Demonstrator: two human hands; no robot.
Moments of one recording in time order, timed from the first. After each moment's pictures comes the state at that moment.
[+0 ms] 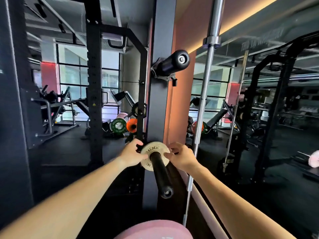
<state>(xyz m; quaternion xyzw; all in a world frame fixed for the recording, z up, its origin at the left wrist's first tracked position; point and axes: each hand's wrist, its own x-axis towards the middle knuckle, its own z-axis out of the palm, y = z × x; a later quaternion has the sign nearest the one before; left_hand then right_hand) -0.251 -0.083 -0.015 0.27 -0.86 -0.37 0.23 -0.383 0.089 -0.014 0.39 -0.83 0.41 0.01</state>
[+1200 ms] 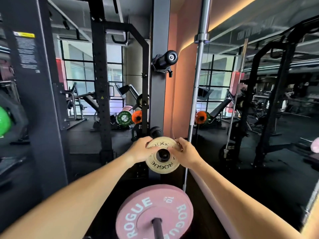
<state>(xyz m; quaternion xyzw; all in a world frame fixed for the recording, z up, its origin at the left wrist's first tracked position) -0.153 0.032 -0.025 0.18 -0.88 -0.38 0.23 -0.267 0.198 -0.029 0.42 -0.78 0.46 -0.02</state>
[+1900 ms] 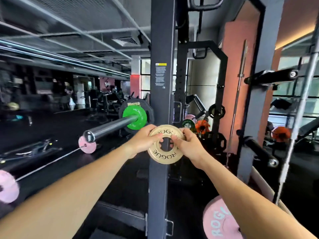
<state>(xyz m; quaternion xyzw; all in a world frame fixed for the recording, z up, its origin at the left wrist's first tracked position) 0.251 -0.065 0.033 0.26 -0.80 -0.39 0.36 0.080 0.033 0.015 0.52 -0.56 0.61 -0.23</state>
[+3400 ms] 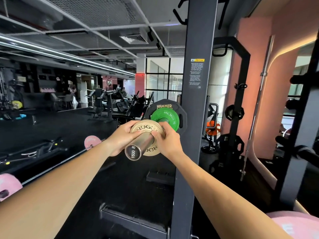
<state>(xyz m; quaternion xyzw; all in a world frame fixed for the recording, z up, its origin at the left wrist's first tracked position) 0.417 -0.274 0.032 0.28 -0.74 -0.45 0.42 0.251 -0.188 0.016 0.57 -0.60 0.57 -0.05</state>
